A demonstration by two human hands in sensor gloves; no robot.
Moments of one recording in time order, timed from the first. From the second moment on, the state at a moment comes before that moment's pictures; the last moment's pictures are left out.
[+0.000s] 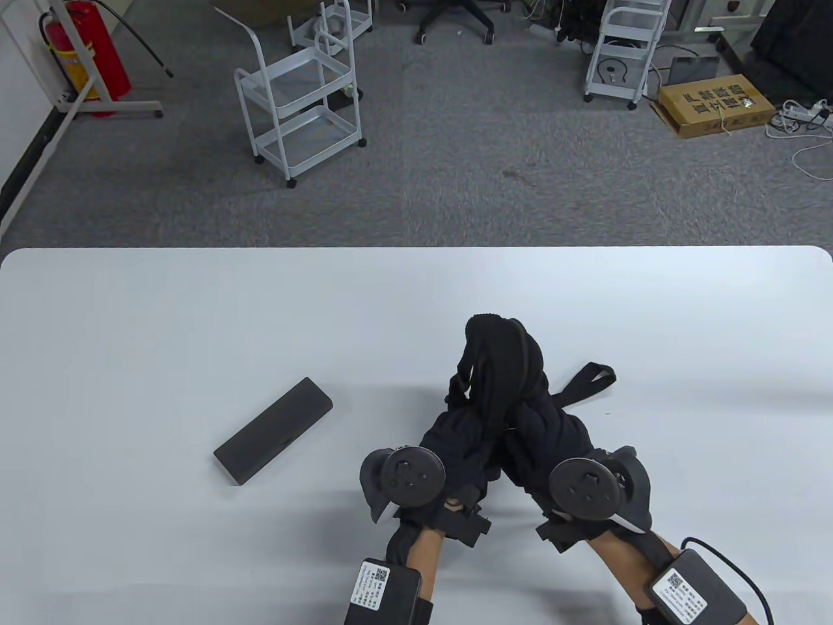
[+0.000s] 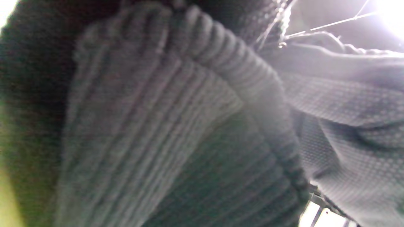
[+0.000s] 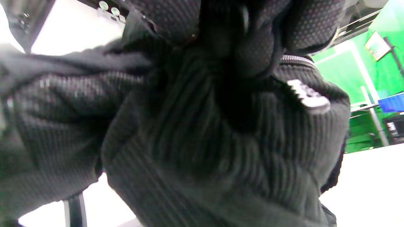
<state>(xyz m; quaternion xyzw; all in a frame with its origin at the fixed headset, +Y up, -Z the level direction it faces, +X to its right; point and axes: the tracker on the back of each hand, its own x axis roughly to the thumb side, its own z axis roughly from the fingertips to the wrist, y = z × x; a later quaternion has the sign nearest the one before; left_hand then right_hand) -0.041 -0.688 -0.296 0.16 -0.25 0.42 0.86 0.149 -0.645 -0.265 0.22 -0.19 0.93 0.24</state>
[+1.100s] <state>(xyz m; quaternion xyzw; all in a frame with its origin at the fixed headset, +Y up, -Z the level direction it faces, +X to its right) -0.049 -0.691 -0.296 0.15 -0.27 0.40 0.86 0.172 -0.610 -0.250 0.22 -0.25 0.91 0.23</state>
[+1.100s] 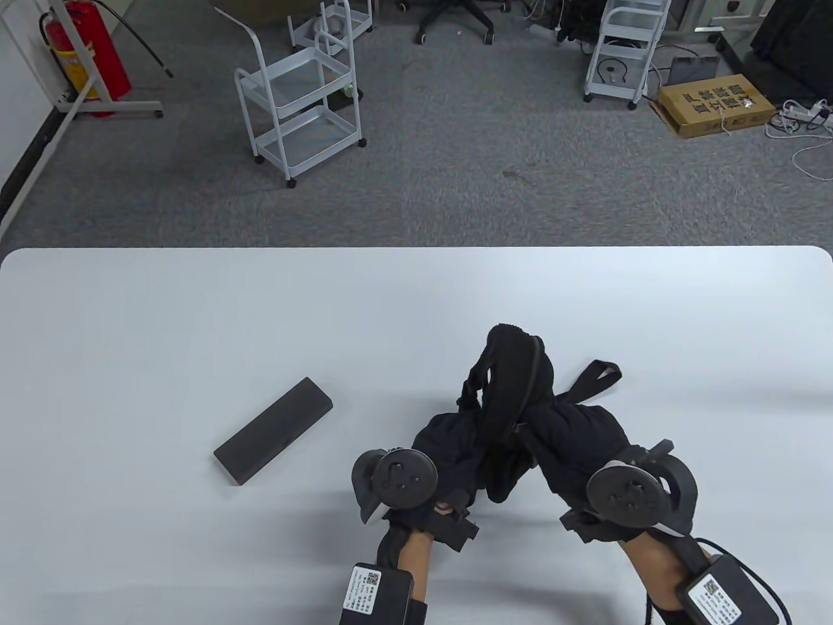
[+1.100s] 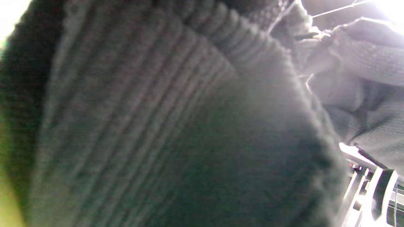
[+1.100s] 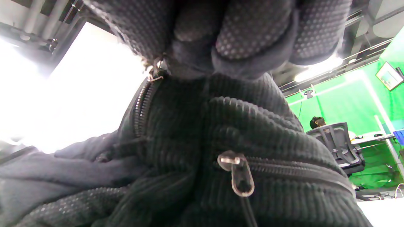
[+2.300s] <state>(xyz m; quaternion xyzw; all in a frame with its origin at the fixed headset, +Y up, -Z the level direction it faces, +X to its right) -0.046 -0.692 -0.294 0.14 -0.28 0.37 0.87 0.221 -0.601 -0.270 0.13 -0.25 0.92 0.28</state>
